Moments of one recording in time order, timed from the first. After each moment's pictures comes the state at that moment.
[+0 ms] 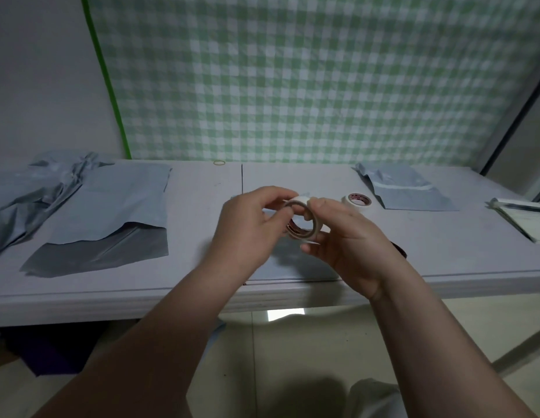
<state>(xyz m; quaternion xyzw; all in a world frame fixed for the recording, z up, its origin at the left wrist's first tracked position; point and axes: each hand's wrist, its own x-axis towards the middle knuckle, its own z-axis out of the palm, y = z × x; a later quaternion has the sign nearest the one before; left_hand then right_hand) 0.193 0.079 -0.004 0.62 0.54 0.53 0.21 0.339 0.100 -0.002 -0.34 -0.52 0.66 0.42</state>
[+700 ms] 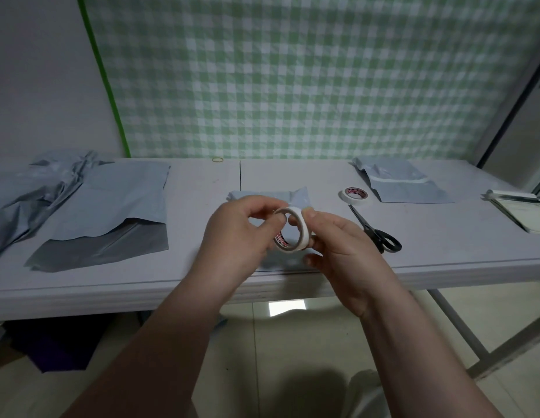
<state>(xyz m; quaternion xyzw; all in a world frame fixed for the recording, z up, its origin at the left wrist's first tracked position) 0.192 0.050 -0.004 0.57 0.59 0.51 0.27 0.336 0.073 -0.016 -0.38 -0.55 0.60 0.44</state>
